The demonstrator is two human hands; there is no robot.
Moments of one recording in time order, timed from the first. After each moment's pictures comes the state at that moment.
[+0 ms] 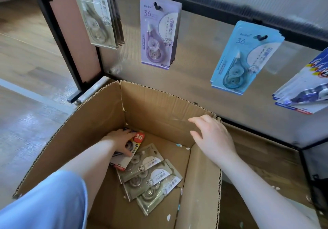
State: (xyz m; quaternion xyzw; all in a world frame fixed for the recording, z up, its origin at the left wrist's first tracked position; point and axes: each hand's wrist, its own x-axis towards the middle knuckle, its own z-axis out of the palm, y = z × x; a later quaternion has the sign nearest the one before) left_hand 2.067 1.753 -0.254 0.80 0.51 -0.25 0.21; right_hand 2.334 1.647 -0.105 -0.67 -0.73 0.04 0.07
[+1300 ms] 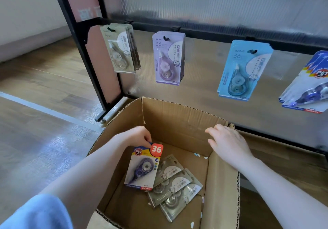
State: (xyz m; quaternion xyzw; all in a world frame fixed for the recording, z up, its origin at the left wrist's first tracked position) left_hand 2.065 1.743 -0.153 0.80 0.53 -0.11 0.27; right_hand 2.338 1.638 -0.105 -0.67 -0.74 0.00 0.02
